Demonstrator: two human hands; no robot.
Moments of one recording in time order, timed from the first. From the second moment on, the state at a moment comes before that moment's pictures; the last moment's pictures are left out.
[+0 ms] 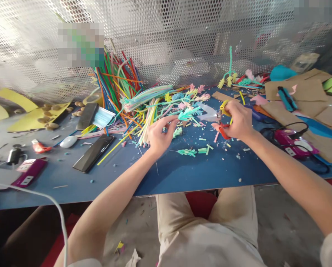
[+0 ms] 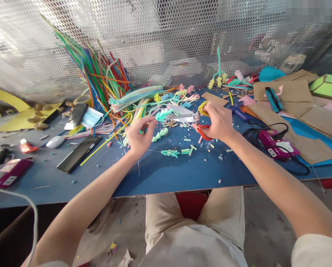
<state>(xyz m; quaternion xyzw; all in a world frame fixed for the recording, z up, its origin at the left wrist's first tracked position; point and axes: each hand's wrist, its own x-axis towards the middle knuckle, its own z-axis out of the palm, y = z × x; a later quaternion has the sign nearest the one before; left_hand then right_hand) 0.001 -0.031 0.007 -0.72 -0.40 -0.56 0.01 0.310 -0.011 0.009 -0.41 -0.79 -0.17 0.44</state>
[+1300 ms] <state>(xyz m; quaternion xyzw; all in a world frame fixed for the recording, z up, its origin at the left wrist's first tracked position) 0.010 -0.041 0.008 -0.71 -0.40 -0.58 -0.07 0.301 -0.012 -0.001 -0.38 -0.81 -0.21 0.38</state>
